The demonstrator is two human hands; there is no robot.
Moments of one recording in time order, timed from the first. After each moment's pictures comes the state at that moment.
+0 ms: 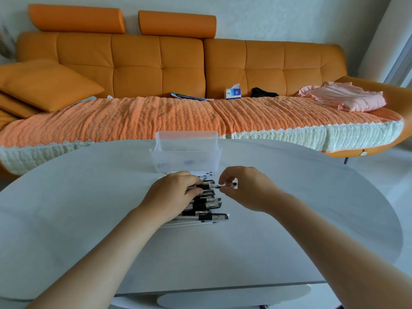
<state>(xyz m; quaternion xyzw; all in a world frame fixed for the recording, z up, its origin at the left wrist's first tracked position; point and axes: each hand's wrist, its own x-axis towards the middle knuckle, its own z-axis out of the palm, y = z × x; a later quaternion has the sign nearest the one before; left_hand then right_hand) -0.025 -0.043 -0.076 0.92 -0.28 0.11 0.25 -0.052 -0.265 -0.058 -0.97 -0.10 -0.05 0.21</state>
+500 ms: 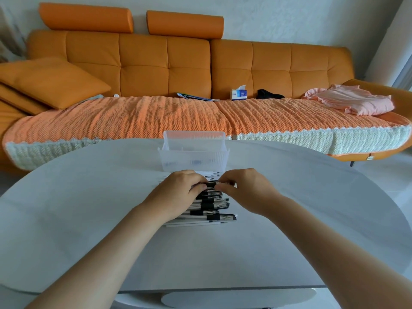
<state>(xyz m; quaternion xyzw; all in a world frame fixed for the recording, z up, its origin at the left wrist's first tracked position) -0.024 -0.033 -0.070 0.91 -0.30 0.07 0.29 -0.049 -0.241 -0.061 -0.97 -0.10 -0.07 0.23</state>
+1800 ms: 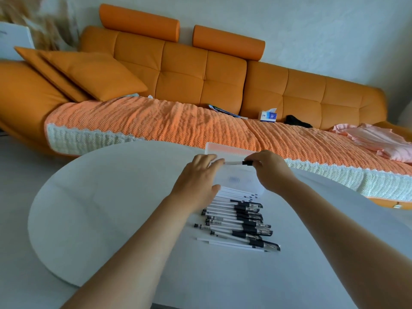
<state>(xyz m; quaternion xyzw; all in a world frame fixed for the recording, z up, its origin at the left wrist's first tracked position) 0.024 0.024 -0.070 0.93 -0.24 0.19 0.17 0.054 -0.193 -0.025 -0.97 -0.05 -0.15 0.16</state>
